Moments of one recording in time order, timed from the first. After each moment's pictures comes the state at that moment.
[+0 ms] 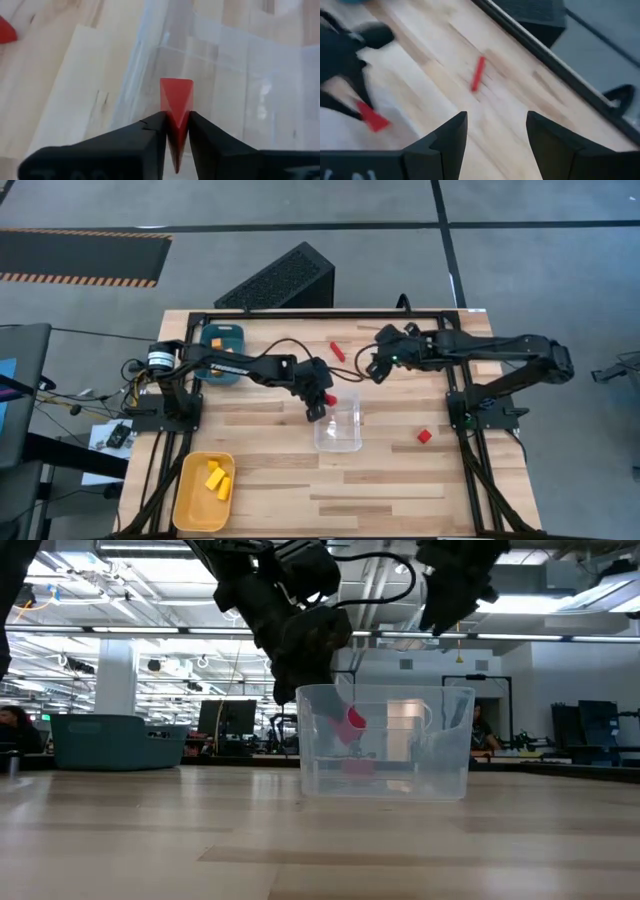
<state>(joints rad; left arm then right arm) 0.10 1.82 1.21 -0.32 0.12 -0.20 -0.09 1.29 1.20 -0.86 0.51 0.48</state>
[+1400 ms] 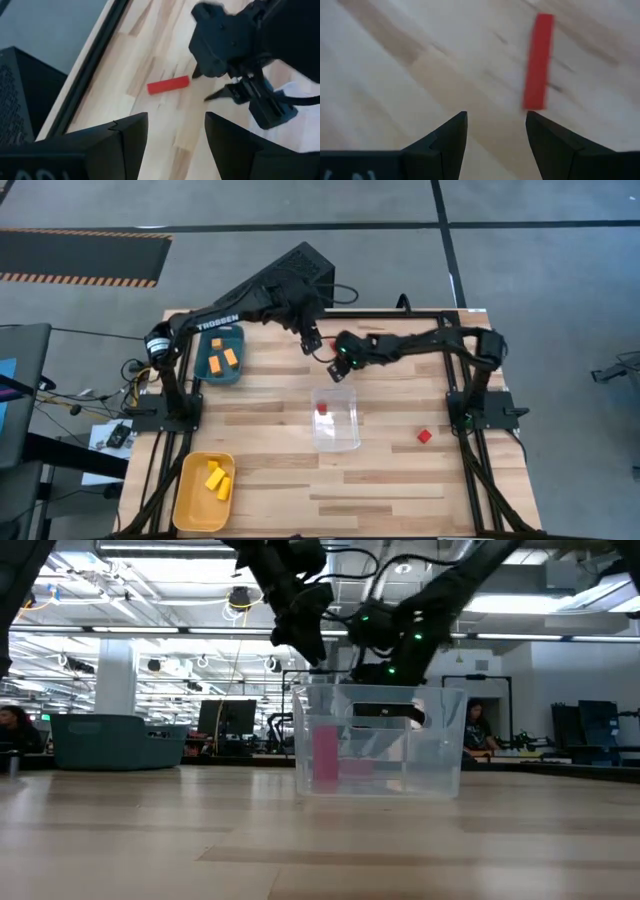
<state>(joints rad) 0.43 1.82 1.72 -0.85 0.05 0.07 -0.32 1.83 1.08 -0.23 0.13 0.53</state>
